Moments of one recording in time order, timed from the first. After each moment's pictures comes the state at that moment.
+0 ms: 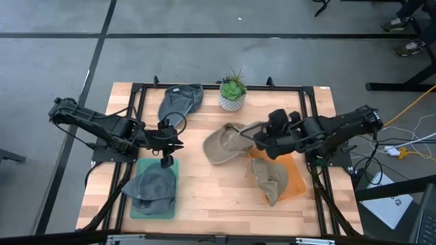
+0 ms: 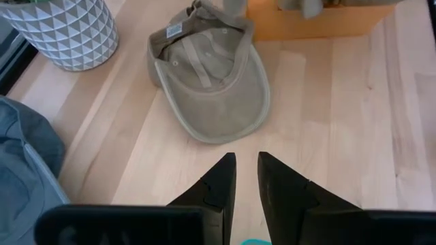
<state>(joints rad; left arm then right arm) -0.29 1.03 0.95 -0.74 -0.35 -0.42 0.31 1.40 1.55 -1.42 0.78 1.25</state>
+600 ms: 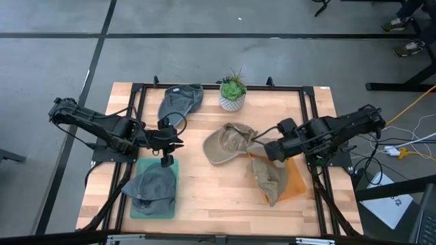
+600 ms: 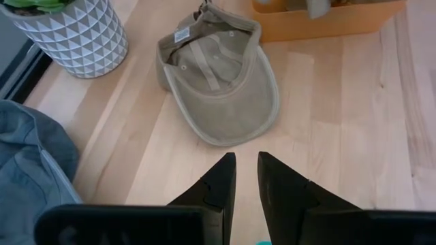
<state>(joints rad) -0.29 1.03 0.95 -0.74 -0.37 -0.38 0.36 1.37 1.53 -1.57 0.27 1.52</state>
